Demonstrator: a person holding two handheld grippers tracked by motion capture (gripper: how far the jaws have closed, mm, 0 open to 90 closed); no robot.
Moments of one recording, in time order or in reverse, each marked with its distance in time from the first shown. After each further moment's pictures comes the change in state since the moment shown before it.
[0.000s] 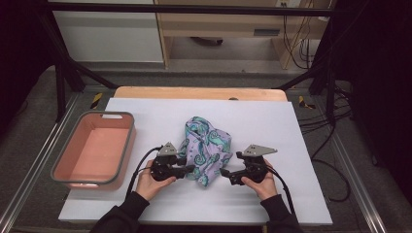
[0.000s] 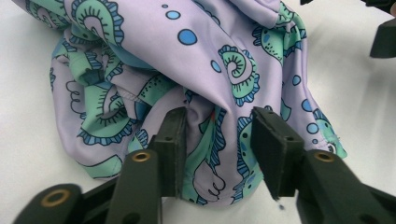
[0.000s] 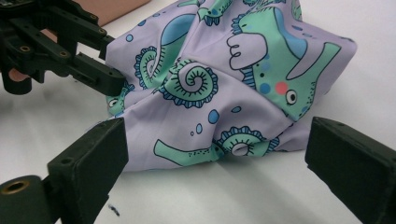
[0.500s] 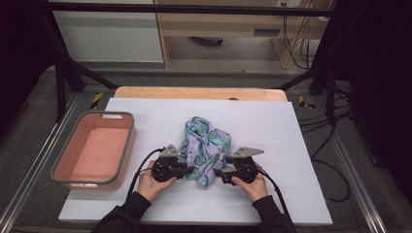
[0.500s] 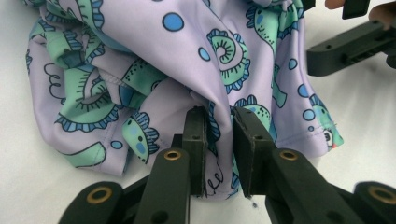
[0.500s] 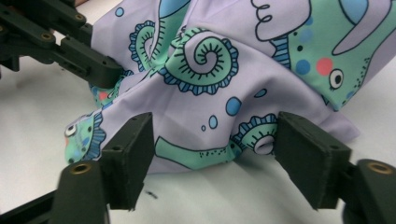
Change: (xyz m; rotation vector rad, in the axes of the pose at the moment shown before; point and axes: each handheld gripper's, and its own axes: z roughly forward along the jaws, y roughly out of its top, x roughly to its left) left arm -0.003 -0.002 0.004 0.062 -0.006 0.001; right arm 0.009 -0.006 0.028 0.077 -0.021 0.009
